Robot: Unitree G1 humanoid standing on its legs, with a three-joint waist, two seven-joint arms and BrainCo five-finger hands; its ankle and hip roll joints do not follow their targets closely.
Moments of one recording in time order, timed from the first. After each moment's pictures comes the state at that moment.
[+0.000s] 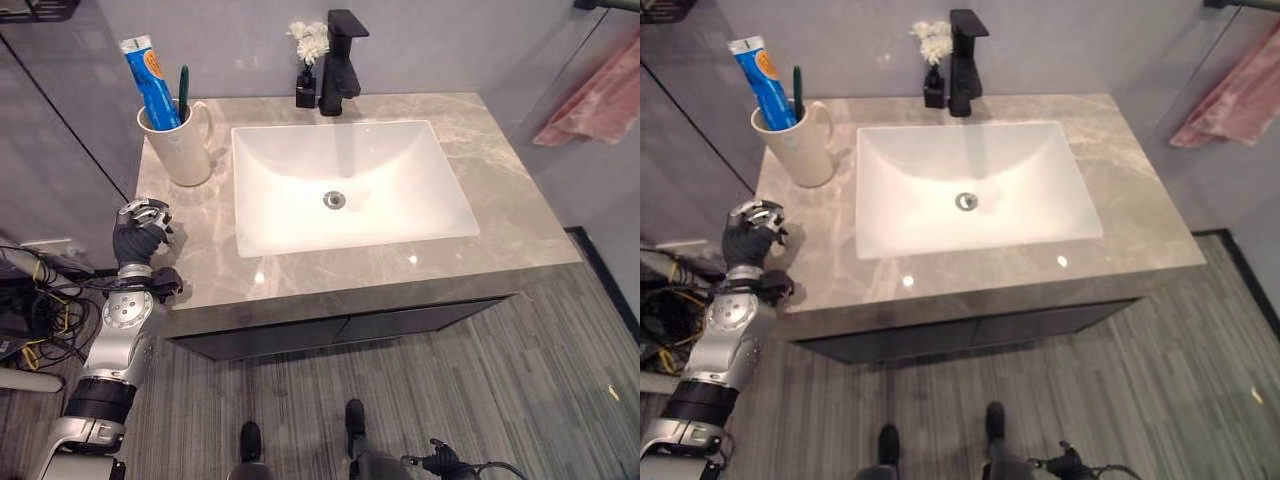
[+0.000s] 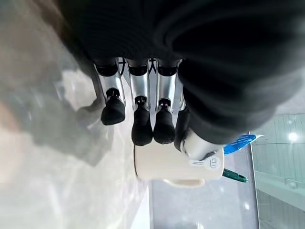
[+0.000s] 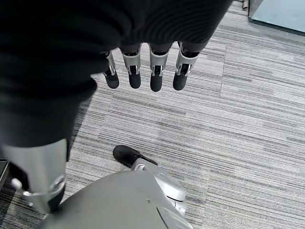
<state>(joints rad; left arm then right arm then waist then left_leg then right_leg) -0.31 0.63 -0.06 0.26 -0.58 -0.17 0.30 -0.04 -0.21 0.35 1.24 -0.01 0.00 -0.19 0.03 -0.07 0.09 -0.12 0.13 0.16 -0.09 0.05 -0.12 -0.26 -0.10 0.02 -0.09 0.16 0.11</state>
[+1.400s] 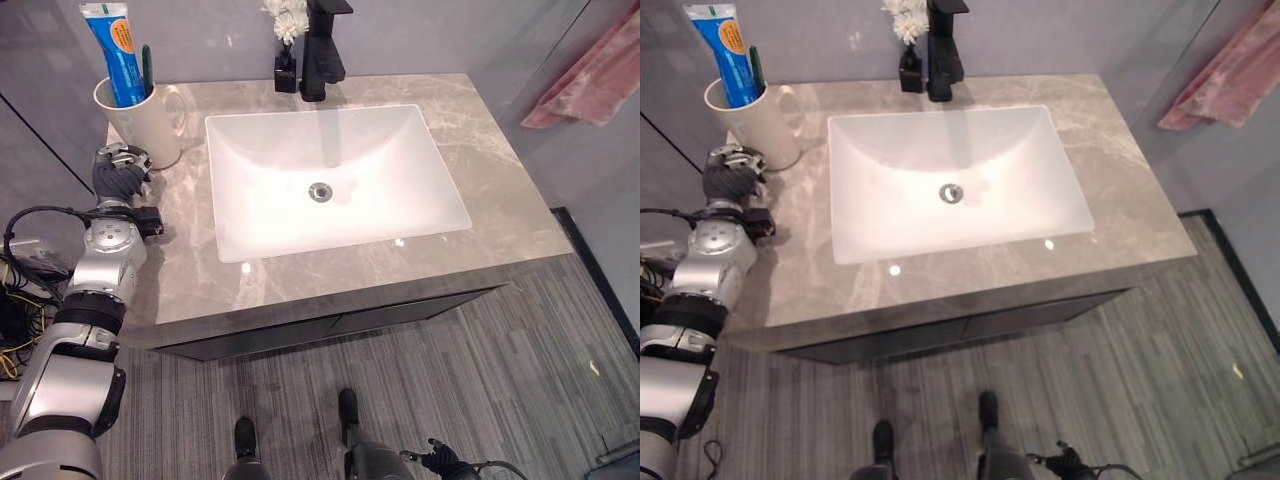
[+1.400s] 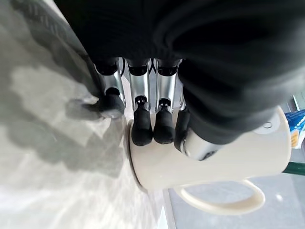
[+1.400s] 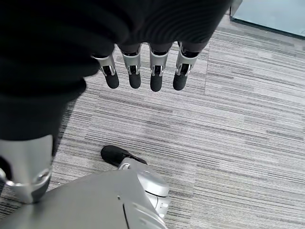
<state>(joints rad) -0.84 0.77 -0.27 0.81 -0.54 -0.12 0.30 -0.04 -0.21 0.38 1.24 0.00 0.00 -0.17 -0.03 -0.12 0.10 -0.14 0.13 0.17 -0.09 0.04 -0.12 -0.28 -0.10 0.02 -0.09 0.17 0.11</state>
